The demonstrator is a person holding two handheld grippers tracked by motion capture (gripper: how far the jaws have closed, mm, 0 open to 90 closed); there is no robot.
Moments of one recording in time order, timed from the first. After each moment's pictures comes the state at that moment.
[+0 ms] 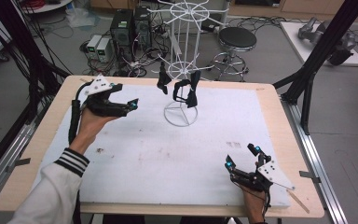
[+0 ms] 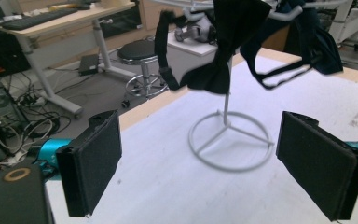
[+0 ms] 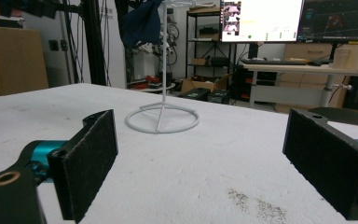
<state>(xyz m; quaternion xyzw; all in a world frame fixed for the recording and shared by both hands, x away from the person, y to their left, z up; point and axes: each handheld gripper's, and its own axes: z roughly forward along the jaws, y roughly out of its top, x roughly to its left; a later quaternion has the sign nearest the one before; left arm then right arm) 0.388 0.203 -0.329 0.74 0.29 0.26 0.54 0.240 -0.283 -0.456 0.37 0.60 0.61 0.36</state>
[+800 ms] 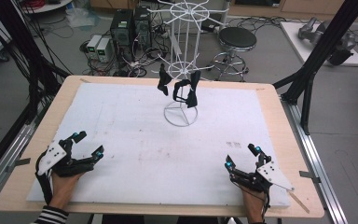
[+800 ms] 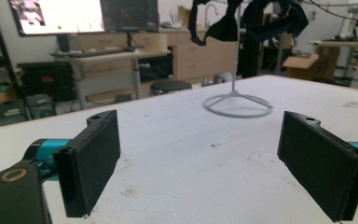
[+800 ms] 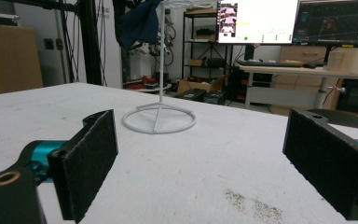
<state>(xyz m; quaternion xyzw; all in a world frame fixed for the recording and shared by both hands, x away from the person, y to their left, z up) 0.267 0.287 -0.452 0.63 0.32 0.34 0.63 0.239 -0.282 -0.456 0.36 0.60 0.60 0.38</state>
